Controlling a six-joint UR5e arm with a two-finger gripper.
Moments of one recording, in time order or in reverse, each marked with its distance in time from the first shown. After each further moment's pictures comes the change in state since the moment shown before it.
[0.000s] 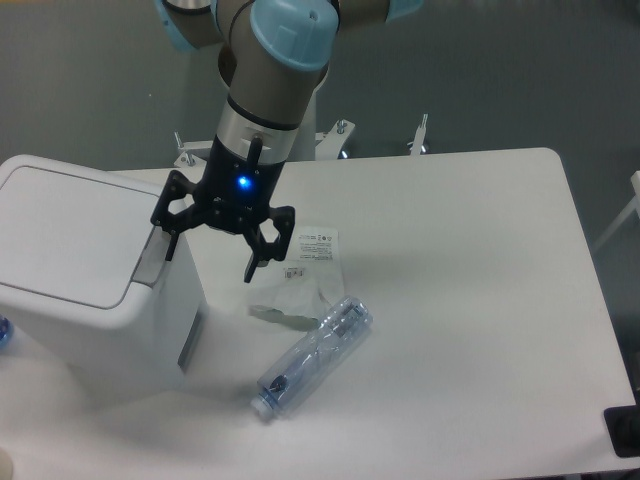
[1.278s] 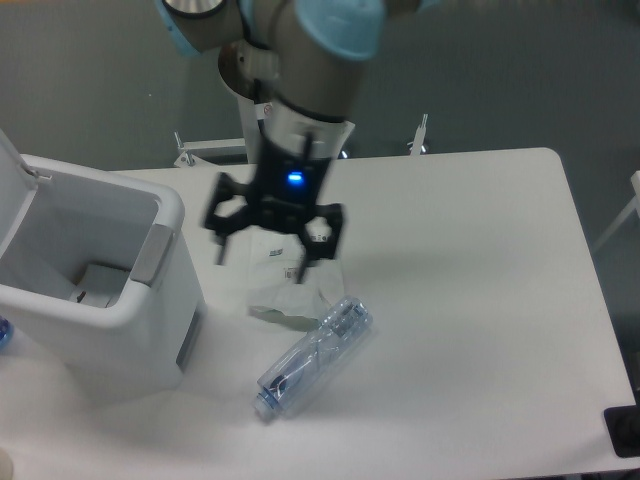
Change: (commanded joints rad) arm 0.279 -0.040 0.015 0.014 0.000 0.244
